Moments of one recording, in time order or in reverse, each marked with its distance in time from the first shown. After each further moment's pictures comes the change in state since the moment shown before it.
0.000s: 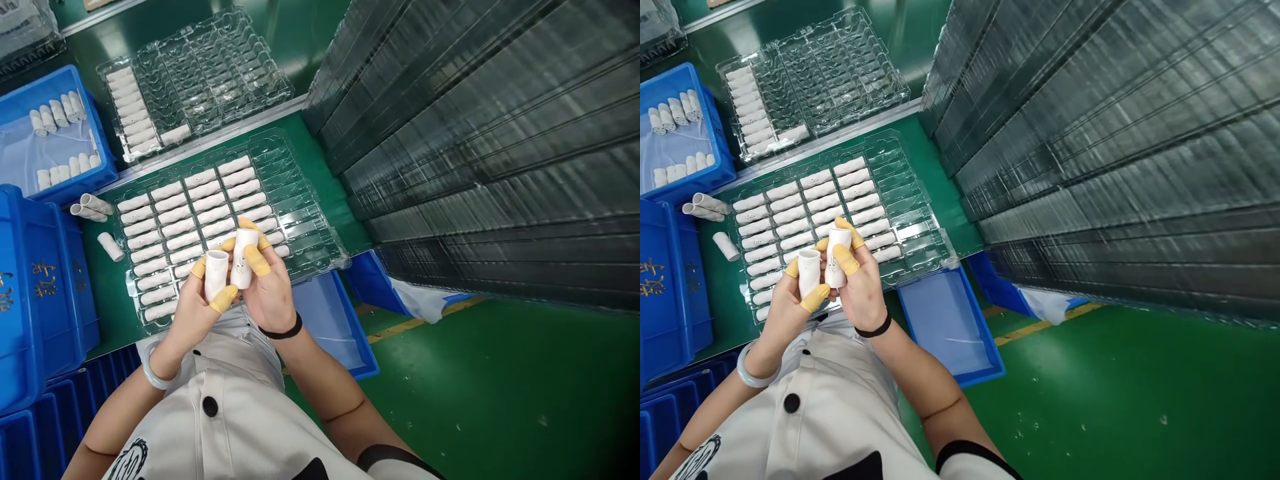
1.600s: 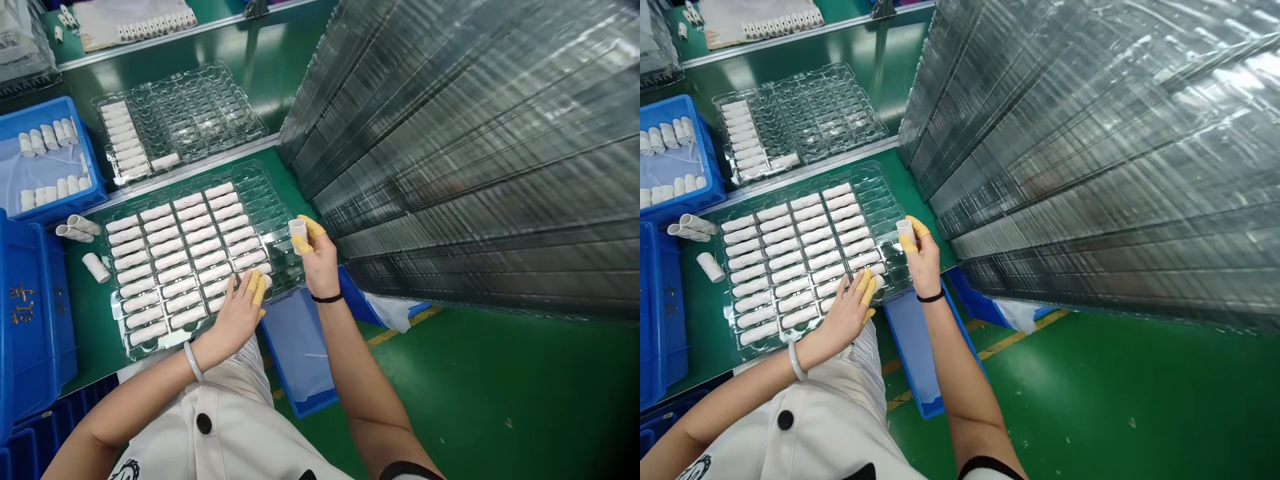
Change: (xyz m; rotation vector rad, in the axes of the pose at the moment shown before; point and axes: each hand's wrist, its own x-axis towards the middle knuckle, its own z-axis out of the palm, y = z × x) left_hand 0.033 -0.102 0.041 1.579 -0.437 0.709; right_hand 0.075 -0.058 -0.152 -0.867 0.260 -0.607
